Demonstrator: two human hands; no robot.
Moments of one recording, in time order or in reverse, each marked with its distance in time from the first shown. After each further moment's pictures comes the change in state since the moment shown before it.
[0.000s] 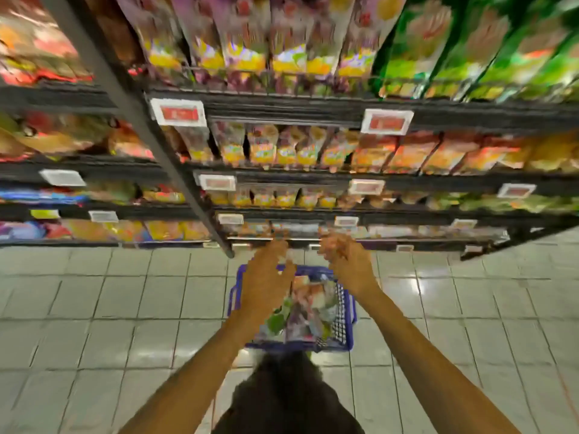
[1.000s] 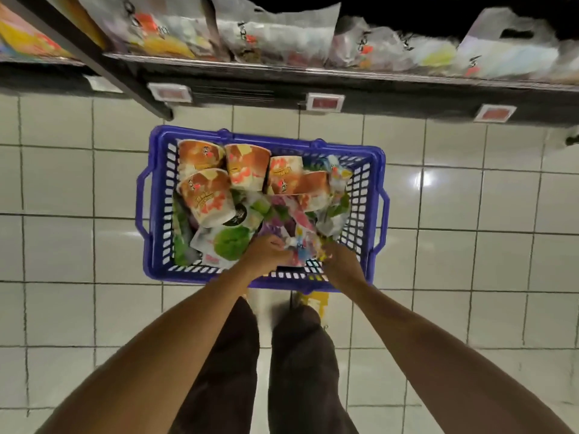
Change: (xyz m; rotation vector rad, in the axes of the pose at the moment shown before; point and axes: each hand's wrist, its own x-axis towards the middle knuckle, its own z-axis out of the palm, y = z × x) left_hand 0.029 -0.376 0.392 -0.068 -0.685 -0.624; right_hand 0.106 0.522 0.226 -0.428 -0.369 0.464
